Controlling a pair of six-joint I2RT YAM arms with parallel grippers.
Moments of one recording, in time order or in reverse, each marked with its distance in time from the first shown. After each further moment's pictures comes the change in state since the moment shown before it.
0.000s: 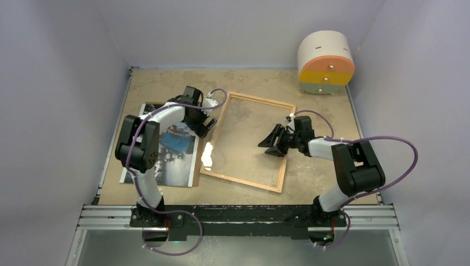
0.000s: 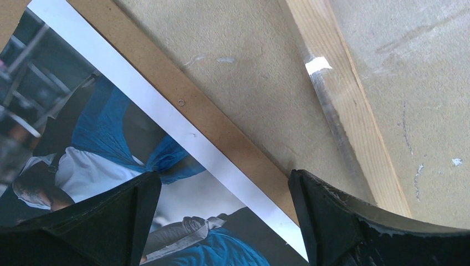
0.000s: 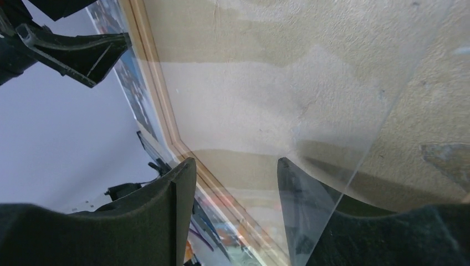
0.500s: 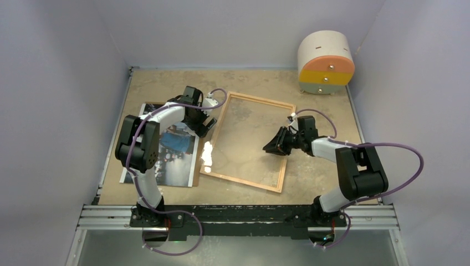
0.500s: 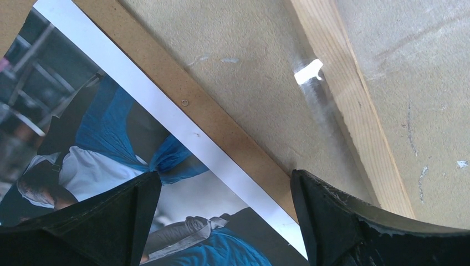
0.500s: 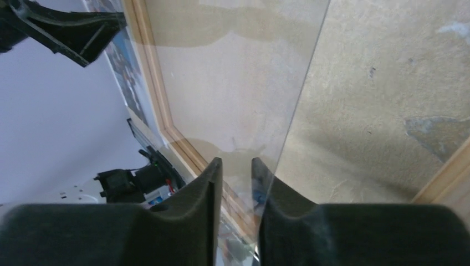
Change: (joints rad) left arm 0.000 0.000 0.000 0.005 -0.011 0.001; right arm -0.038 -0.051 0.014 -0.134 -0.048 -0.126
